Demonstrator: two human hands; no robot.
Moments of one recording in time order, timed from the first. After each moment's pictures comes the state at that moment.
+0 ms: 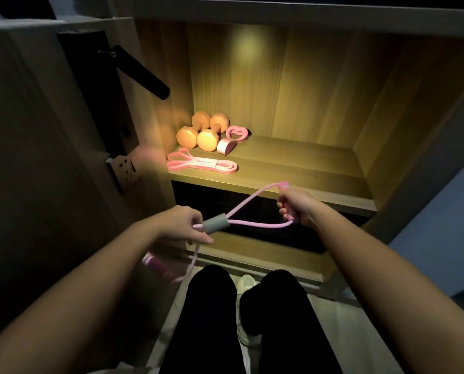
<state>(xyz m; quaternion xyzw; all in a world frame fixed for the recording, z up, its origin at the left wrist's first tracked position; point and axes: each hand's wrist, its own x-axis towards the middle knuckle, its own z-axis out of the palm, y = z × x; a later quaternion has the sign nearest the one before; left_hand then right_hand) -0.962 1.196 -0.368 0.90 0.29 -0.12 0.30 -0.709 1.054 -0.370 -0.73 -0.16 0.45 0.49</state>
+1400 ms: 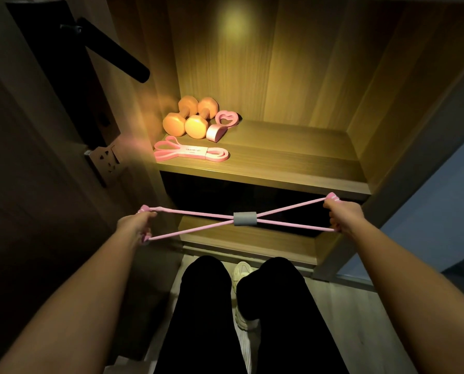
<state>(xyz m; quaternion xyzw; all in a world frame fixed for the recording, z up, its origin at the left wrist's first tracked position) -0.986 1.235 -0.437 0.40 0.66 0.22 0.60 -0.646 0.966 -0.424 -0.81 -0.02 0.26 0.52</state>
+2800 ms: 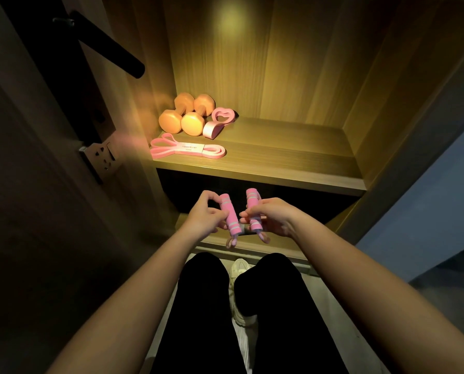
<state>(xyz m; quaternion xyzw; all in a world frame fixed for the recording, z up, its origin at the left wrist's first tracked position) -0.900 1.138 -0.415 0.71 0.40 0.14 0.57 -0.747 1.045 -0.411 -0.65 -0.14 0.55 0.51</state>
